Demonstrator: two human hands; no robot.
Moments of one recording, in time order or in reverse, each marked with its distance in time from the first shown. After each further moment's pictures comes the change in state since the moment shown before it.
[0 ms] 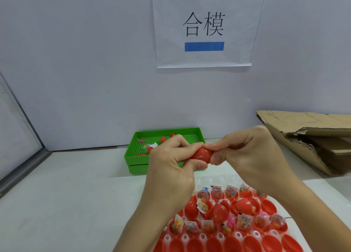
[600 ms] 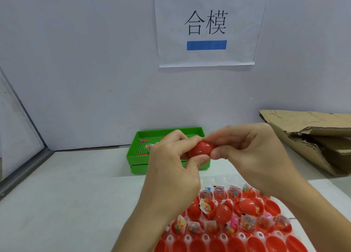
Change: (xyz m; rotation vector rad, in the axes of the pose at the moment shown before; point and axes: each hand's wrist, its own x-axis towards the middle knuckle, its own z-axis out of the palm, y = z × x) left_hand 0.001 0.007 -0.006 0.065 -0.007 0.015; right_hand -0.002 -0.008 0.003 0.080 0.009 0.004
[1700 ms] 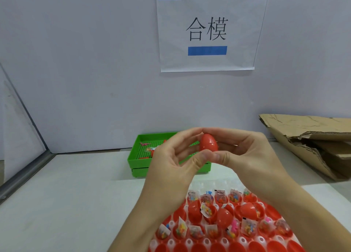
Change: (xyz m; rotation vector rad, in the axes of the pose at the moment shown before) left_hand 0.003 -0.009 -0.001 -0.590 -0.138 -0.211; right_hand 0.000 0.005 0.006 0.367 -0.045 0.127
